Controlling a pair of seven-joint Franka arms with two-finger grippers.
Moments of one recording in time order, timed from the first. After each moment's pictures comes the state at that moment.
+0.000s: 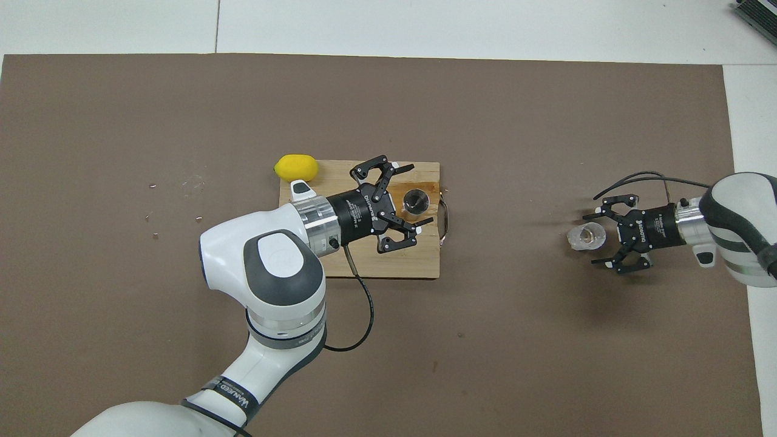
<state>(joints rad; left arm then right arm) -0.60 0.24 -0.03 -1.95 -1.79 2.54 -0.89 -0.32 0.36 0.03 -2.03 0.70 1.93 0.77</state>
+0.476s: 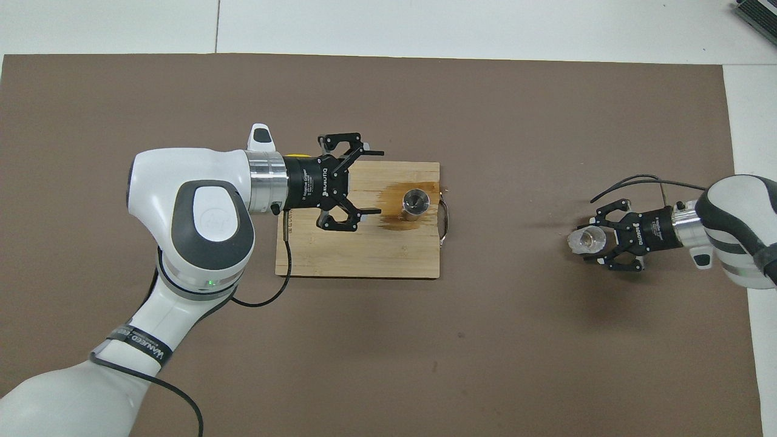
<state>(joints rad) -0.42 0.23 -0.02 -1.87 -1.25 2.27 -0.89 -0.32 0.36 0.03 -2.04 0.70 1.93 0.76</state>
